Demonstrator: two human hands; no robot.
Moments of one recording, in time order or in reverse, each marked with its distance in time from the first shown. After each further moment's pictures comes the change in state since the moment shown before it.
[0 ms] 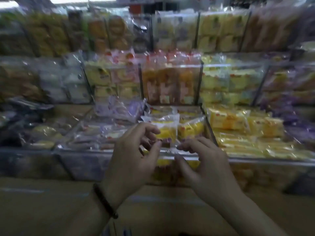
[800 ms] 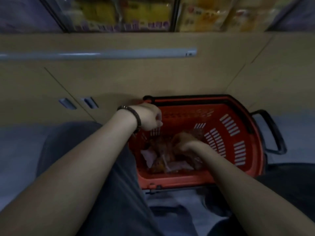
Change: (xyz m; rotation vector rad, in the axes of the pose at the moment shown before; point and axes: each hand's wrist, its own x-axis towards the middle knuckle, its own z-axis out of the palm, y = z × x) left_hand -0.213 -0.055 0.222 0.367 -1.604 -0.377; right_hand -0.372 0.183 0.104 -0.051 -1.356 0.954
